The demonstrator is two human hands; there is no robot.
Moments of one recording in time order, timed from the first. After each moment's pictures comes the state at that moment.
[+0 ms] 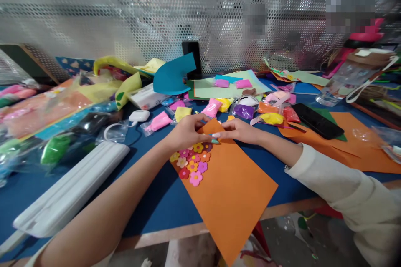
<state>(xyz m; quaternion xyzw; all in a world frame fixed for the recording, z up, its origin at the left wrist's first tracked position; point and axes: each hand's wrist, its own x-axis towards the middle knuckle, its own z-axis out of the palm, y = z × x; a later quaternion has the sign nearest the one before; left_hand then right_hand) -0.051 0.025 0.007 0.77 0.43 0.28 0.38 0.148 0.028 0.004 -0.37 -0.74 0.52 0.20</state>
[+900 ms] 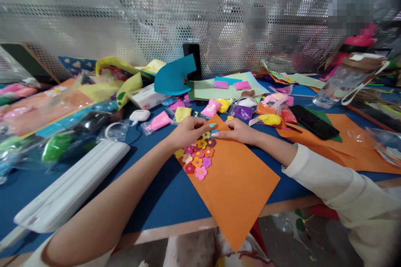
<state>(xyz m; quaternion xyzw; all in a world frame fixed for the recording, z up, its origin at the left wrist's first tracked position) -0.049 0.028 0.008 0.79 0.43 0.26 0.35 0.149 0.028 0.000 -0.44 -0.72 0.49 0.22</state>
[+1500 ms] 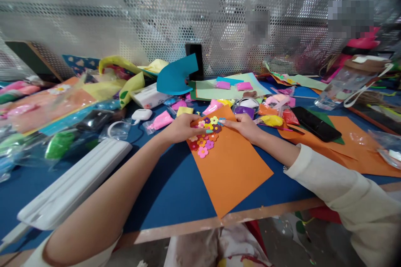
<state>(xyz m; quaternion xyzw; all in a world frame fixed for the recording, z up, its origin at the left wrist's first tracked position) -0.068 0.037 0.014 0.73 0.49 0.26 0.40 0.146 0.031 -0.003 -0.48 -0.53 0.58 0.39</state>
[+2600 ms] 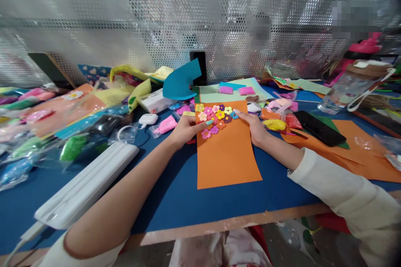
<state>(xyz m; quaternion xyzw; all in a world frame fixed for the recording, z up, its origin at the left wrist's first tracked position) -0.059 0.037 0.005 0.61 0.45 0.42 0.49 0.148 0.033 0.003 -0.39 -0.40 0.65 0.52</state>
